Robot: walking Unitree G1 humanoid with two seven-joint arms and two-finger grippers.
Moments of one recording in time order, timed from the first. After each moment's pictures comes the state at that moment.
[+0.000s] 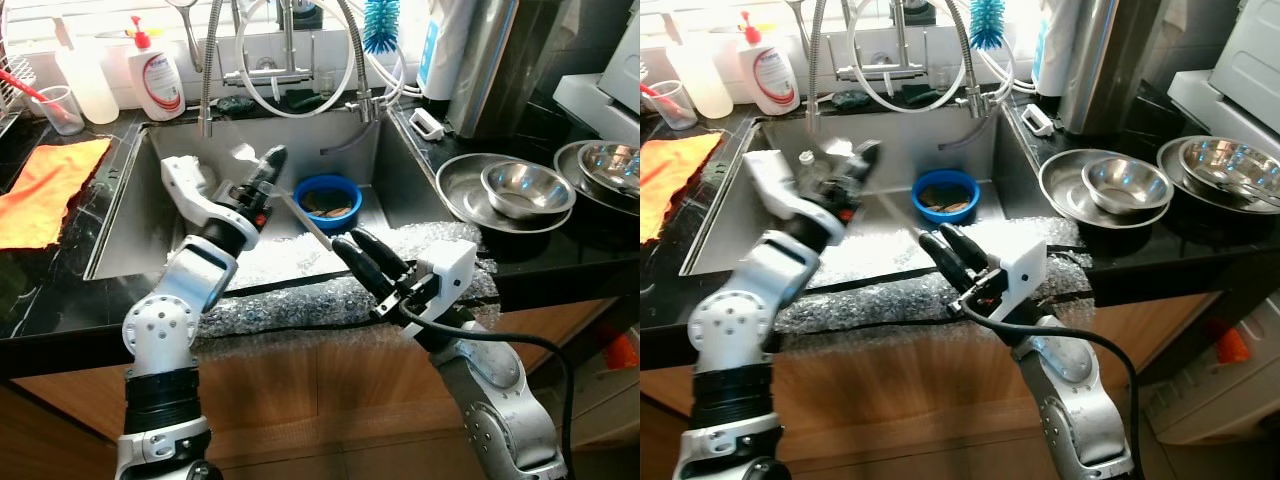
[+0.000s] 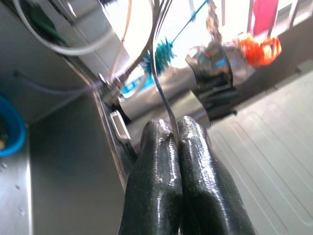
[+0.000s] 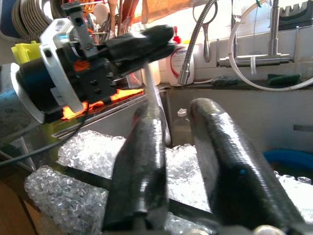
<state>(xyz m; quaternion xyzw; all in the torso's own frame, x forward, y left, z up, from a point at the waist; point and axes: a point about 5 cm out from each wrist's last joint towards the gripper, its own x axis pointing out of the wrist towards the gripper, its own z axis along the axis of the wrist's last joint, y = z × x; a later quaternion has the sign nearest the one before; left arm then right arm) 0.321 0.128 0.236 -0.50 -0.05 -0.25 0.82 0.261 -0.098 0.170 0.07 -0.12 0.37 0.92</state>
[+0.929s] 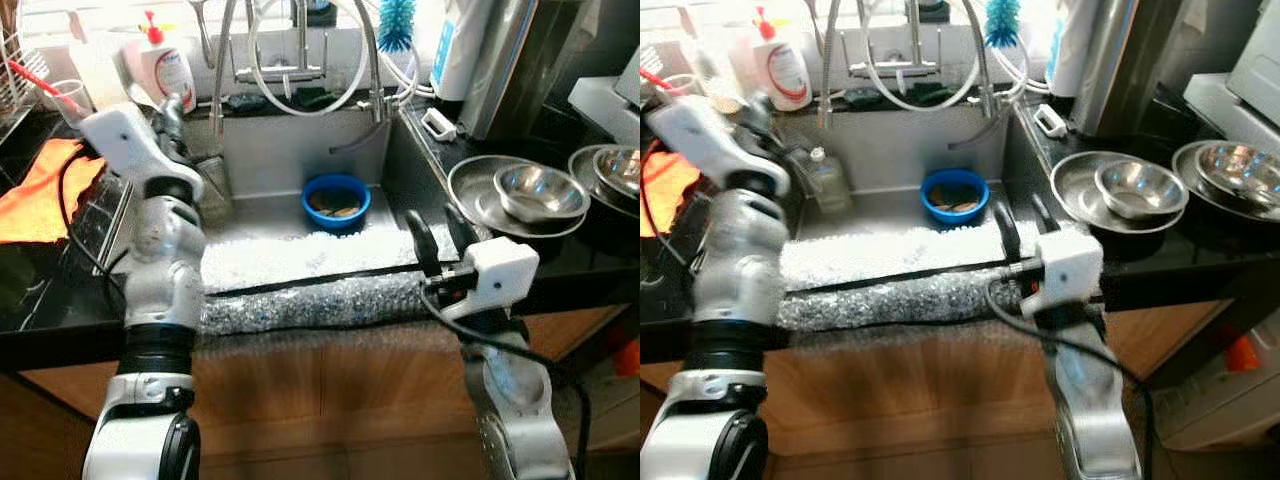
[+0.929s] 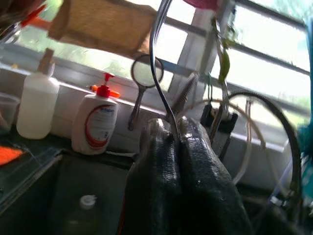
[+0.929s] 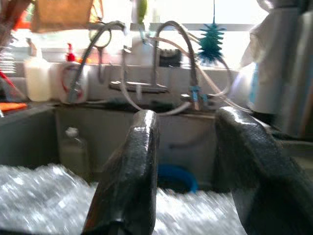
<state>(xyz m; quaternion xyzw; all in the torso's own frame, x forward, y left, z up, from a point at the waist) 0.359 0.168 0.256 -0.14 -0.26 0.03 0.95 0.259 -0.143 0.167 -0.04 -0.17 0.10 0.98</state>
